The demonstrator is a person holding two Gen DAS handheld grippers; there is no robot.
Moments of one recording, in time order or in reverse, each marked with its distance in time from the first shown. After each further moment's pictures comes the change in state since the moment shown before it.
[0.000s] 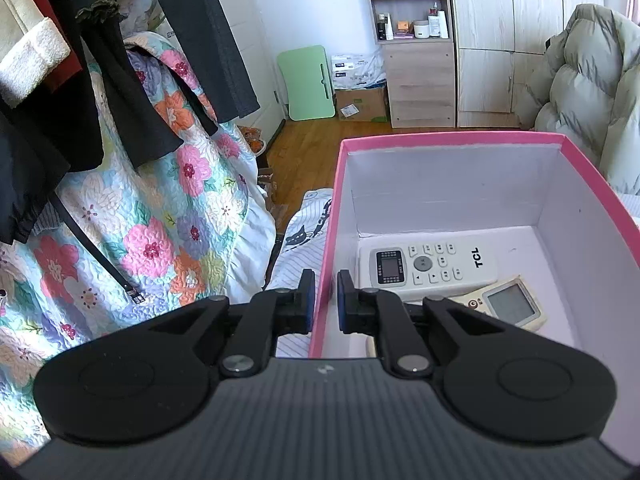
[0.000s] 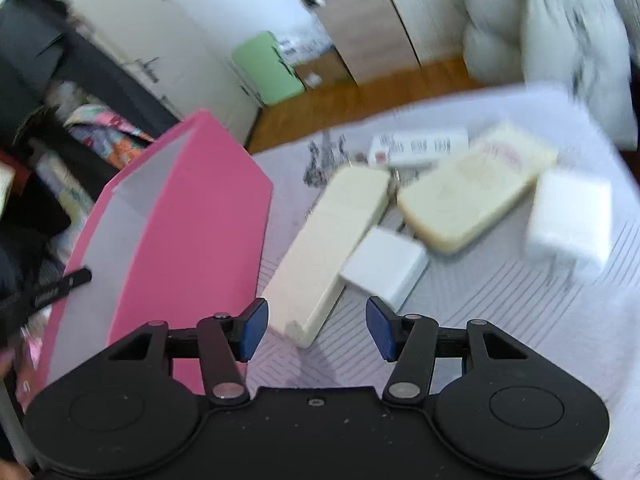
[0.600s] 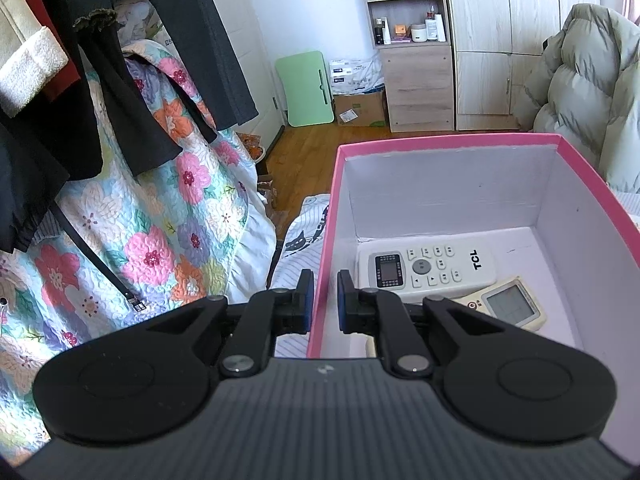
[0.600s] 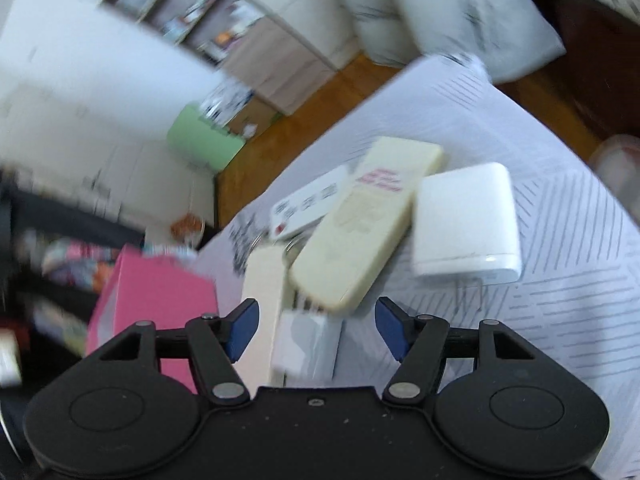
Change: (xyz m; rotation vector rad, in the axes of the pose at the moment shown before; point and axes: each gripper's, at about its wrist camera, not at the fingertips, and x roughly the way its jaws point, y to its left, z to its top) left arm -0.002 -0.004 -0.002 0.019 -0.019 0.005; right arm -0.006 -0.082 0.021 0.446 -0.127 0.016
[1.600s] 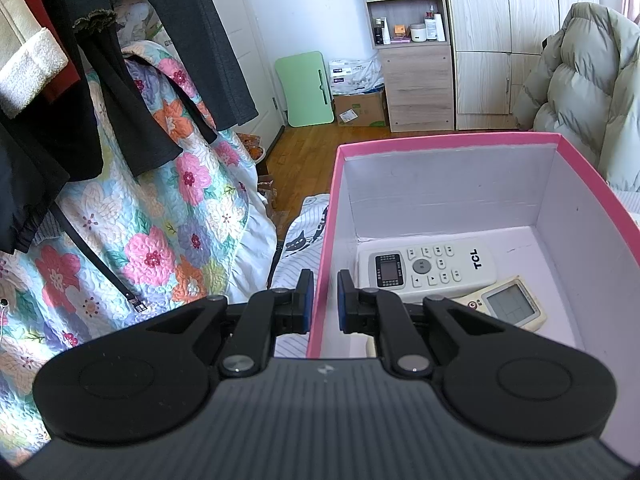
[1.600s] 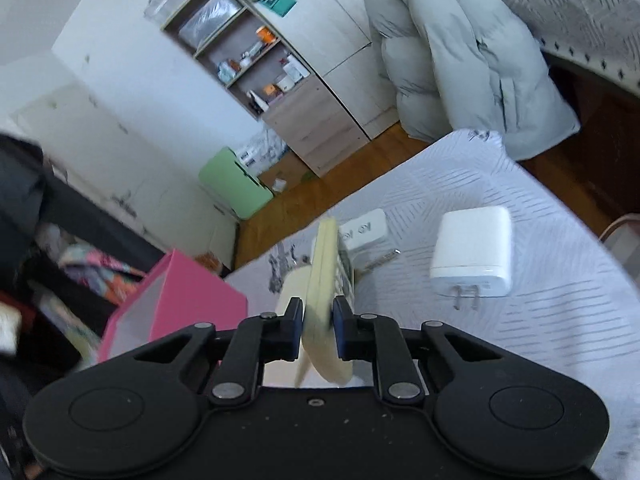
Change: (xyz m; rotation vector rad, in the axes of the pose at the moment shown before) left arm 0.000 0.000 0.001 0.003 -0.001 -0.001; right arm -0.058 0.026 -0.049 -0.242 -0.206 0.026
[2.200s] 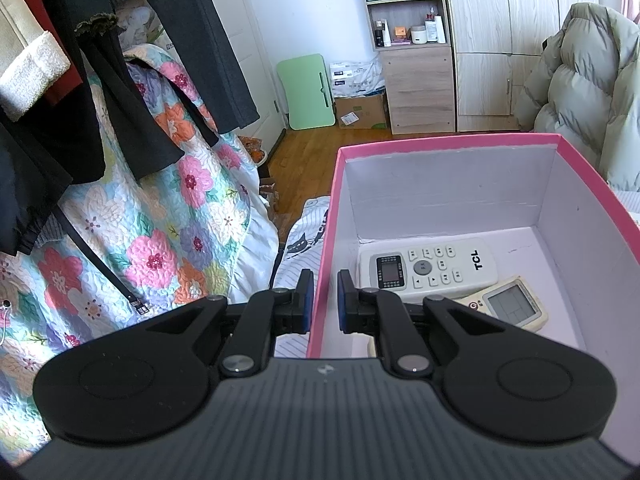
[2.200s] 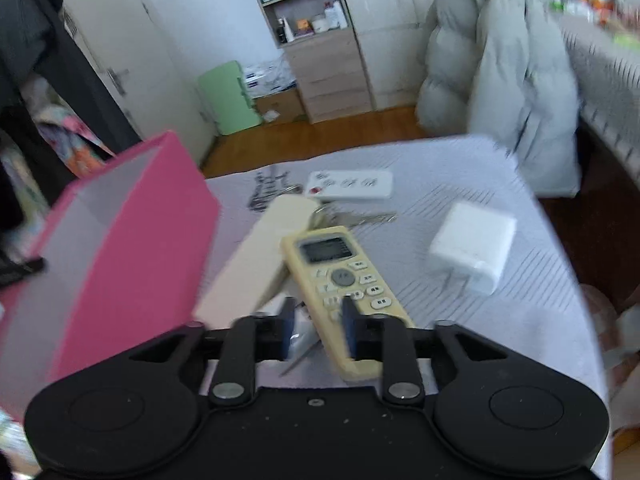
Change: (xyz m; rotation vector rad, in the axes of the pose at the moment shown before) left arm -0.004 0.000 0.000 0.008 -0.008 0.008; right arm 0.011 0.034 -0.020 -0.381 0.155 -0.168
